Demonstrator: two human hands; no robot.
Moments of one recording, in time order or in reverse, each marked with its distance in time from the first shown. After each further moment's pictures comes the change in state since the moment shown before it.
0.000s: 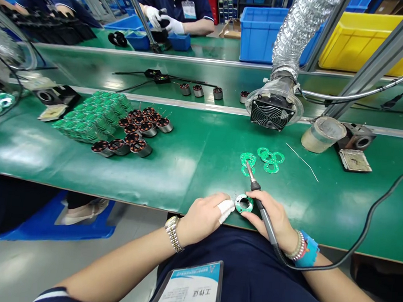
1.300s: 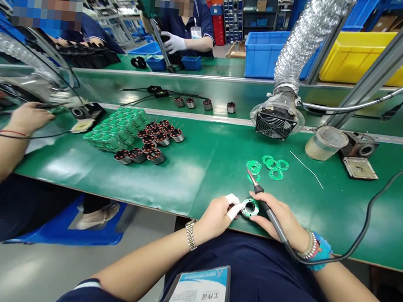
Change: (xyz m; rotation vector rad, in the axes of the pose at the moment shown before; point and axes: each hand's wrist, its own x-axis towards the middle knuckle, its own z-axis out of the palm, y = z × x) left_hand 0.021 0.005 0.010 -0.548 0.037 -0.385; right_hand 0.009 0.008 -0.010 0.022 -0.100 -0.071
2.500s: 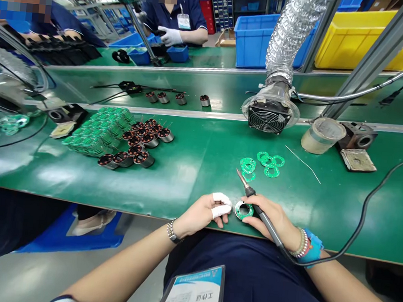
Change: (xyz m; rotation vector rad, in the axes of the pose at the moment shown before) left_hand 0.004 -0.005 -0.020 -0.574 -0.217 -0.300; right_hand 0.000 0.004 0.008 0.085 0.004 -0.008
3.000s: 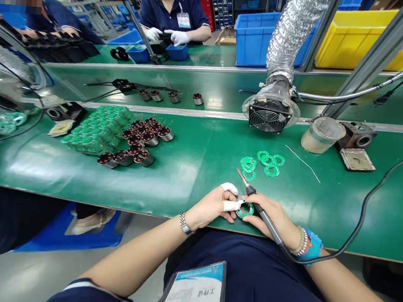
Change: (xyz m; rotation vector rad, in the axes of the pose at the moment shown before) left_hand 0.018 0.008 0.008 -0.177 -0.058 -0.054; right_hand 0.002 -0.003 -0.001 -0.020 0.019 0.000
